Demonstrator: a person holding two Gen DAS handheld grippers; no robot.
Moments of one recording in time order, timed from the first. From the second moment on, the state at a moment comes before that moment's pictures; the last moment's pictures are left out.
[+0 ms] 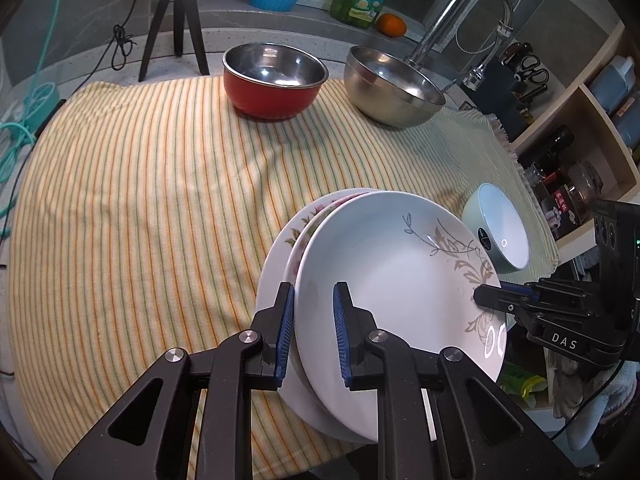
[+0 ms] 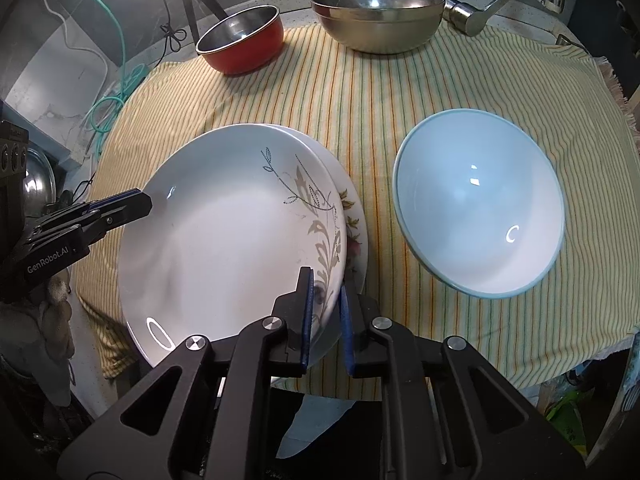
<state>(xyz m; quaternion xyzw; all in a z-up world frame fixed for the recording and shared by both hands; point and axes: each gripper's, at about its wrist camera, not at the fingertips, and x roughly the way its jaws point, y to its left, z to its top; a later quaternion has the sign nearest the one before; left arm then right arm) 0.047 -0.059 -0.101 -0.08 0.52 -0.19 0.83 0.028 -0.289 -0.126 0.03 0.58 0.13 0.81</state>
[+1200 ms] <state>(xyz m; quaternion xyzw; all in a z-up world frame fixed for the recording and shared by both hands) 0.040 -0.001 -0.112 -0.16 0.54 -0.07 0.82 0.018 -0.289 -0.091 0.05 0.50 0.17 0.85</state>
